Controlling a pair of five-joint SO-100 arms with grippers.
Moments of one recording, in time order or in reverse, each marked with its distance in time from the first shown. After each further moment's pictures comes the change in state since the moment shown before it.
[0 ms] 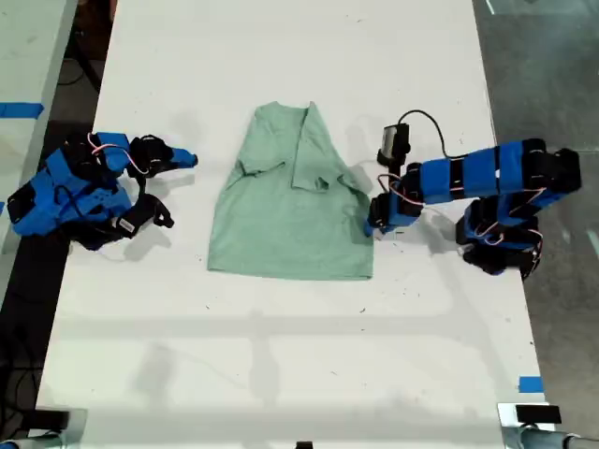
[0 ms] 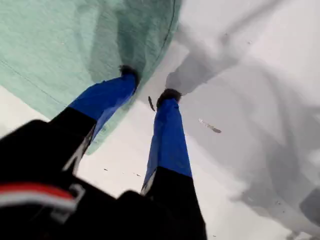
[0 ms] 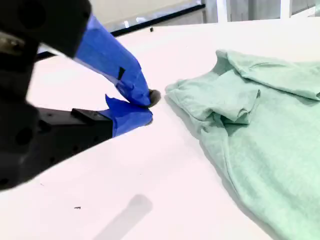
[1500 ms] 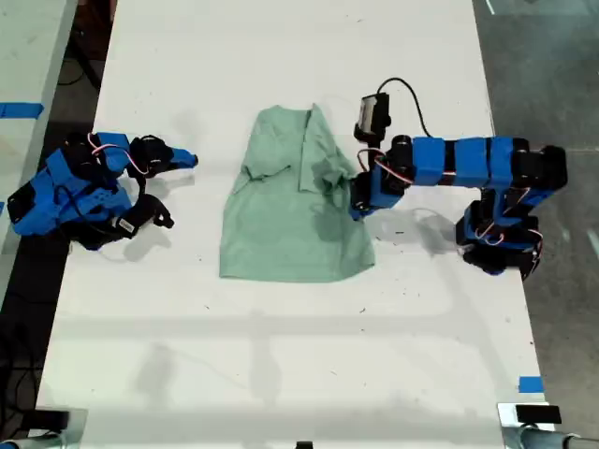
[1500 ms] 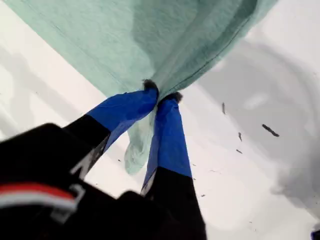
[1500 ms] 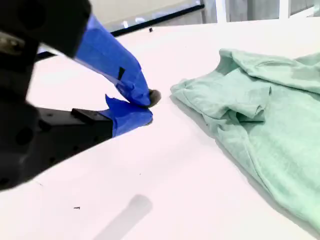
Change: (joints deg) arm 0 0.3 0.0 0.0 0.0 0.0; arm 1 -1.8 -10.2 -37.9 23.3 -3.9
